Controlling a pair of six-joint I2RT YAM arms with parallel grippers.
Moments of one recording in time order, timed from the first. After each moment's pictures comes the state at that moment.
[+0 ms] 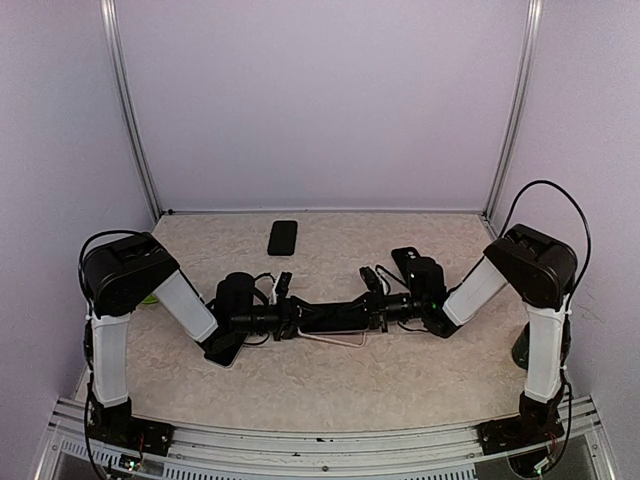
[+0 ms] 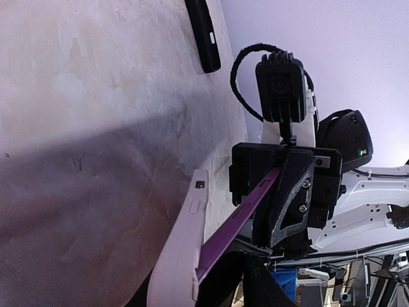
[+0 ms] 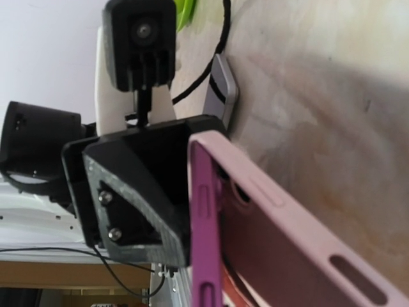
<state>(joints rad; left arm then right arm) -0.74 2.08 0.73 1.10 0.56 -1.15 0.63 2.04 0.77 0.99 -0.90 1.16</state>
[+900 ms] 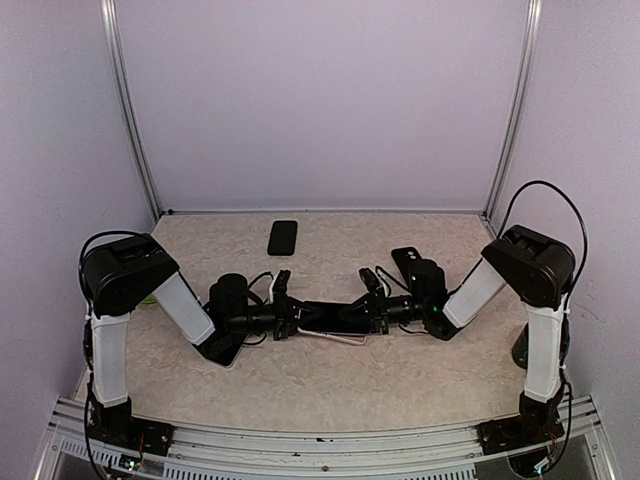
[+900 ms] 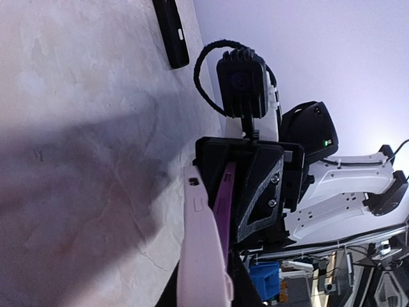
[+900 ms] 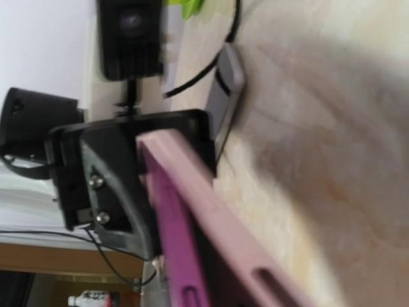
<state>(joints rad) -0.74 2.08 0.69 1.22 0.60 -1.21 0.63 2.06 0.75 1.05 -0.93 1.12</state>
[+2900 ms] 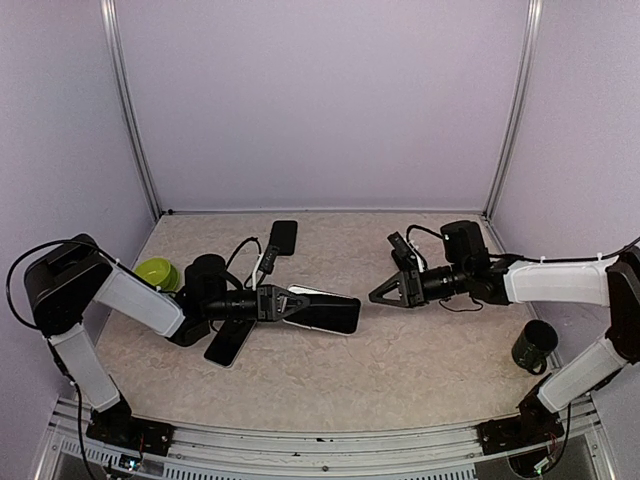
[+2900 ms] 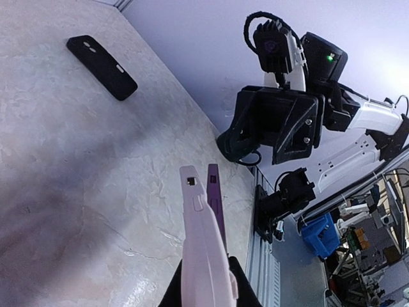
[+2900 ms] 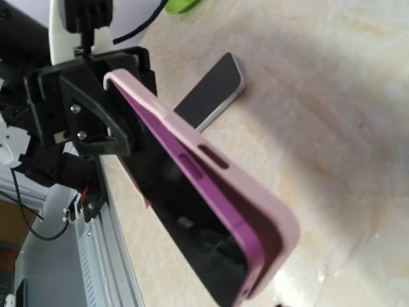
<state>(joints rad) -0.71 1.74 0.60 0.99 0.66 -0.76 0.55 1.45 0.77 0.11 -0.81 0.44</state>
